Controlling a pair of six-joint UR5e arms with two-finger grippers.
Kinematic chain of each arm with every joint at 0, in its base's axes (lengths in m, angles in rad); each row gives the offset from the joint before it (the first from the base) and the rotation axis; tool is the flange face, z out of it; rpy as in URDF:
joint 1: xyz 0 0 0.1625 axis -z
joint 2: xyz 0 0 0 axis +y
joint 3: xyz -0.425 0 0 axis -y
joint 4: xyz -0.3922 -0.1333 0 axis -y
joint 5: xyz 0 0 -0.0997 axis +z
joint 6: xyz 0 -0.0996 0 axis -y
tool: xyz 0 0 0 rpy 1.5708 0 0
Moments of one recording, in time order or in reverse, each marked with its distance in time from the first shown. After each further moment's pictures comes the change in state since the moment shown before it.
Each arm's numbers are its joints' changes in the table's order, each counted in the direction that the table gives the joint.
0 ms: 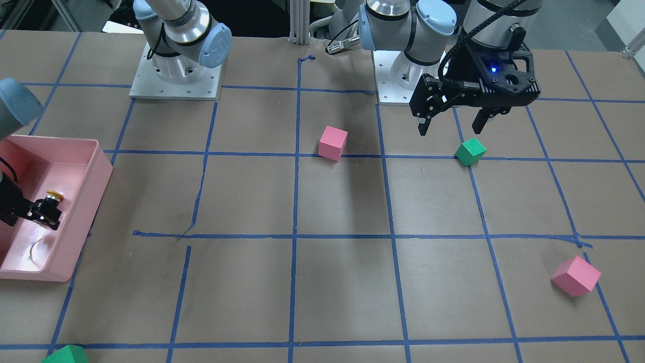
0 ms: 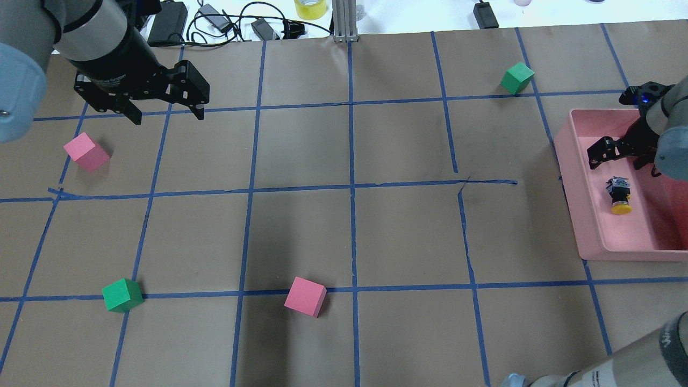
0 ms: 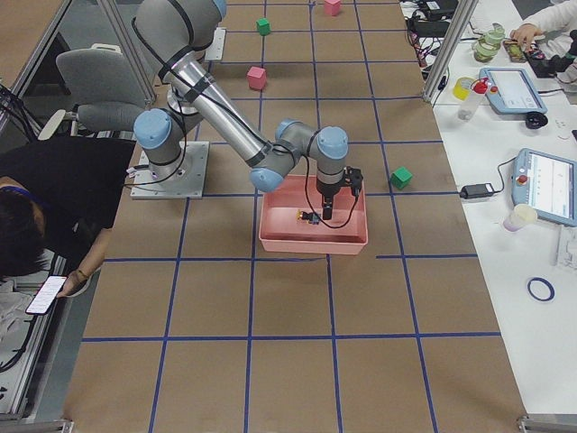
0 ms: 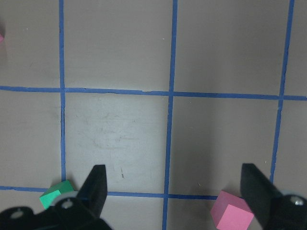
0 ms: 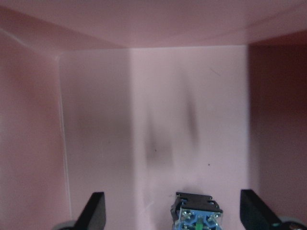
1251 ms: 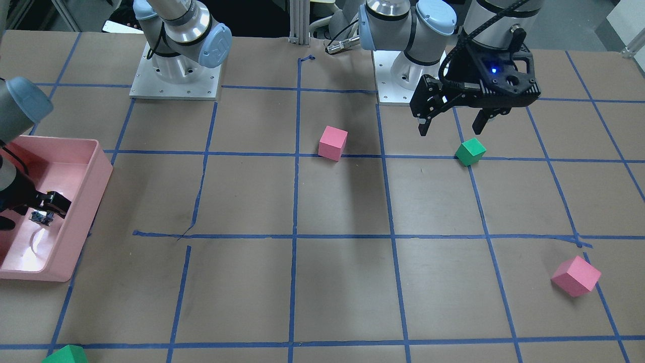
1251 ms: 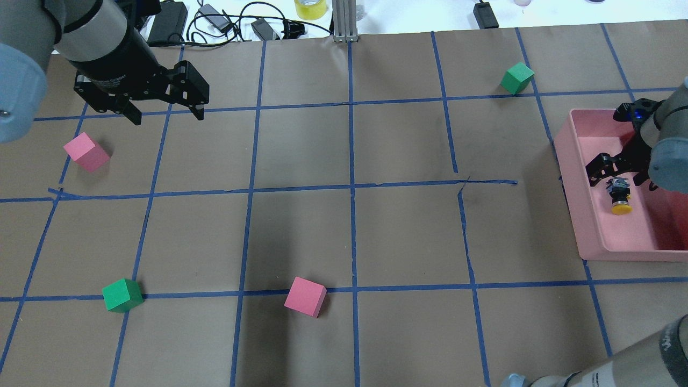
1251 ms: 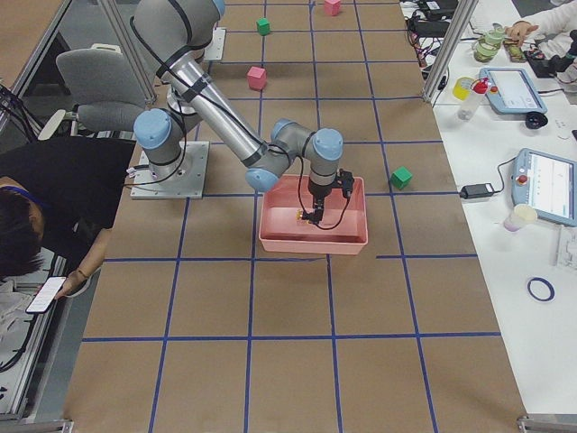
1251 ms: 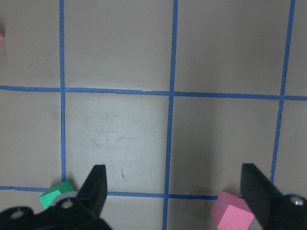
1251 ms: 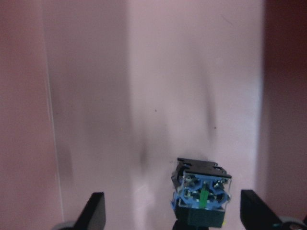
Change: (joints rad) left arm -0.001 0.001 -0.001 0.000 0.000 0.000; right arm 0.000 0.011 0.053 0.010 0.057 -0.017
